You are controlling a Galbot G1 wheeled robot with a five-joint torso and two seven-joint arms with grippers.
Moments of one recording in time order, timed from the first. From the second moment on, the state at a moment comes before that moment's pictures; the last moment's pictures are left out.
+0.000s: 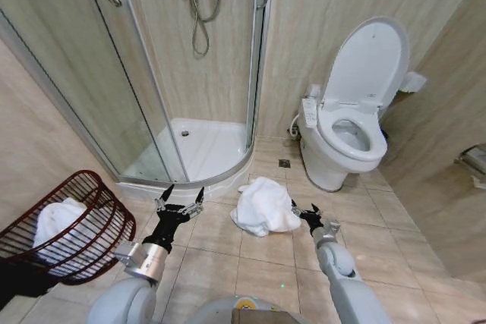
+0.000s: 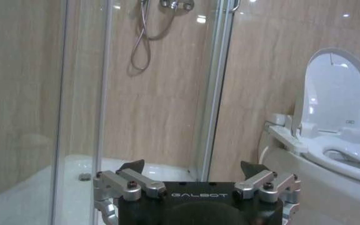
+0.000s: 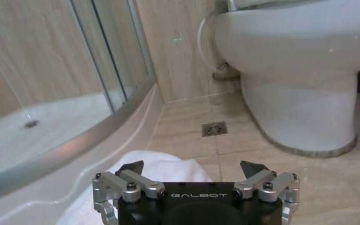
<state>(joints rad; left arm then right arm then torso) 1.78 -1.55 -0.66 -2.48 -0.21 0.21 0.20 -1.28 1.31 0.51 1.64 0.51 -0.16 0.03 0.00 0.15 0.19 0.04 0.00</state>
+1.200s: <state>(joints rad) 1.78 -1.55 -0.66 -2.48 -0.21 0.21 0.20 -1.24 1.33 0.39 1.60 0.48 -0.23 -0.05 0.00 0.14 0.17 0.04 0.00</state>
